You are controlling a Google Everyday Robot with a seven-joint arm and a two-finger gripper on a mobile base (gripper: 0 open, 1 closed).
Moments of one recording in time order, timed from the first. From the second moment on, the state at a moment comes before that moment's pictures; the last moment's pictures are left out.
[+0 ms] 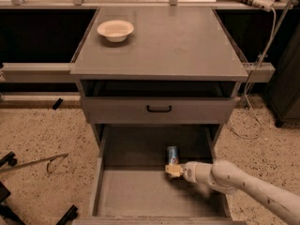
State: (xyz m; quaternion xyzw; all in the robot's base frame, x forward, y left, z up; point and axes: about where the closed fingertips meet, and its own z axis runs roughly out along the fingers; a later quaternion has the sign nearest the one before) arm 0.582 -0.121 0.366 -0.10 0.88 0.35 0.30
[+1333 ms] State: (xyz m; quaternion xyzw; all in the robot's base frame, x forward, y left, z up) arm 0.582 -0.121 0.365 -0.10 0.88 0.35 0.30
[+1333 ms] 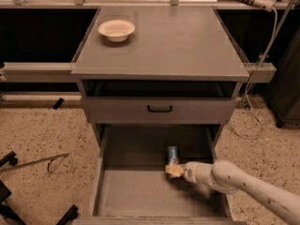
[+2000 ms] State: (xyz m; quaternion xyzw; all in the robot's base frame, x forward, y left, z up) arm 0.582 -0.121 0.365 -0.10 0.88 0.35 0.30
